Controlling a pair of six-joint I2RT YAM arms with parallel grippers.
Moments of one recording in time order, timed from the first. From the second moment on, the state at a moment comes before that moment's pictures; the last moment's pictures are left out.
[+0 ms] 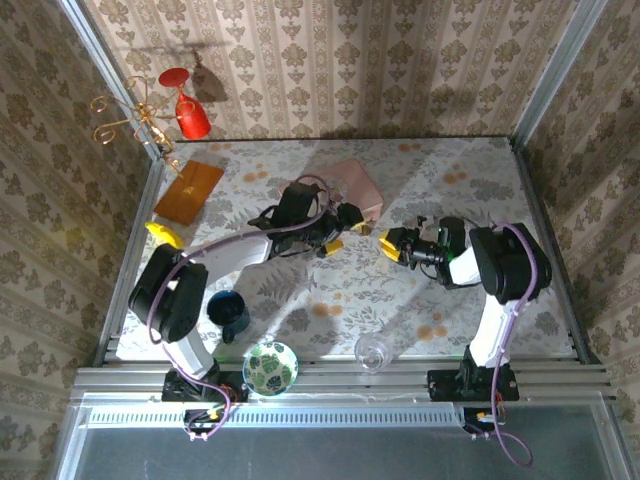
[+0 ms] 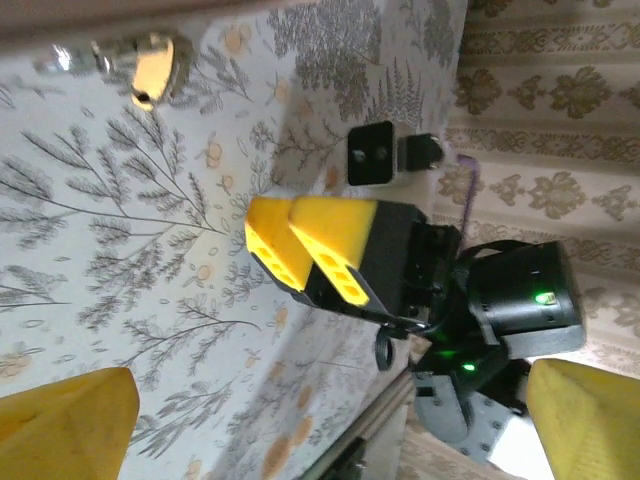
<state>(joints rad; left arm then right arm) -0.69 1.69 1.11 -0.05 0.53 -1.12 0.07 1.87 0.55 0.86 -0.90 1.14</state>
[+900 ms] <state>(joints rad) -0.53 1.80 1.36 -0.57 0.09 -0.63 0.41 1.87 1.15 -0.23 -0.16 0.08</state>
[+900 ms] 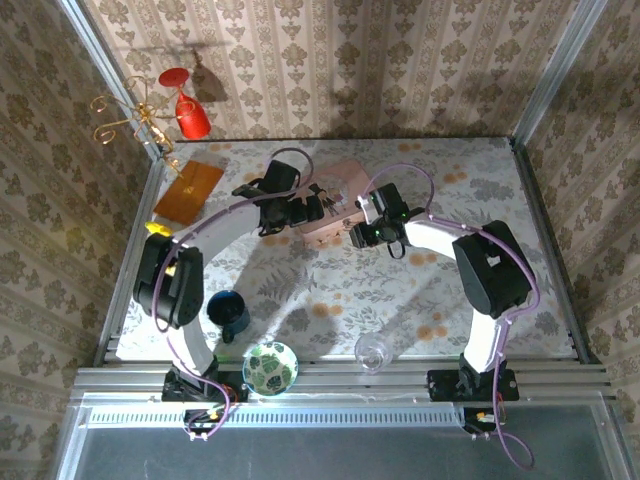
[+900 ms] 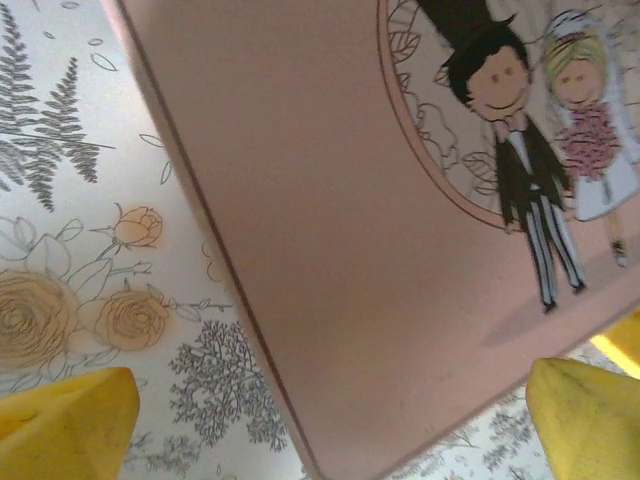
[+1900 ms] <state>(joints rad) -0.53 1.92 1.48 -0.55 0.09 -0.62 0.36 2.02 1.39 -0.32 -0.19 -0.01</state>
